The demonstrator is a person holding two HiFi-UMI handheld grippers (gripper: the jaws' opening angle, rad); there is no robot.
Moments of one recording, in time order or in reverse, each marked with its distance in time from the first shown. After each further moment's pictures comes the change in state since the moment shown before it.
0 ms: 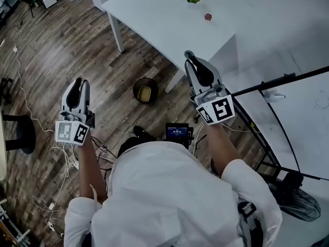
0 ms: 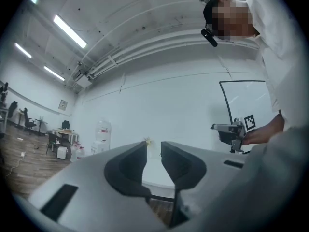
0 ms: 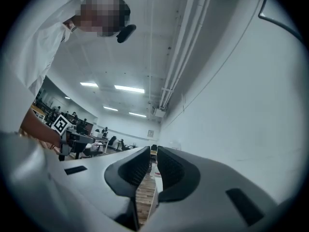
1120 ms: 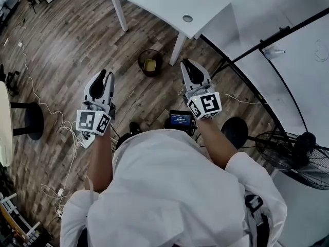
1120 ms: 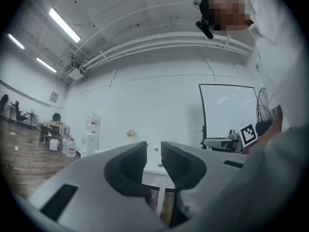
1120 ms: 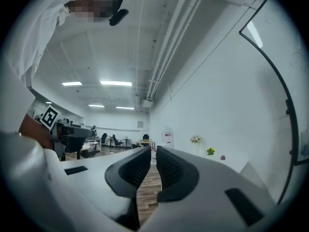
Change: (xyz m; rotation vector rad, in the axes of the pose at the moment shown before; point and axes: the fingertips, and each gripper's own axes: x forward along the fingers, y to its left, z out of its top) left arm -0.148 -0.139 -0.015 -0.020 0.063 -0.118; right arm -0.162 0.148 -0.029 0.161 0.131 -0.159
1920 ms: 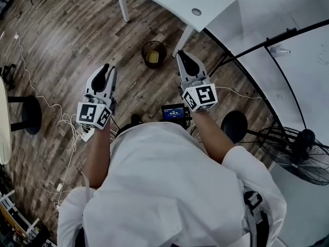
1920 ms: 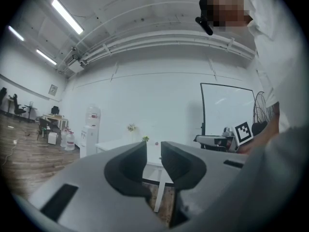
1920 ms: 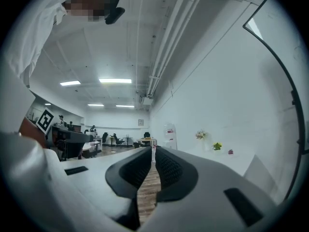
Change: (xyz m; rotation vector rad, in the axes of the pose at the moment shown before) left arm -0.020 0.049 -0.025 -0.037 0.048 -0.040; right arm 0.052 0.055 -0.022 0.027 0.032 -0.003
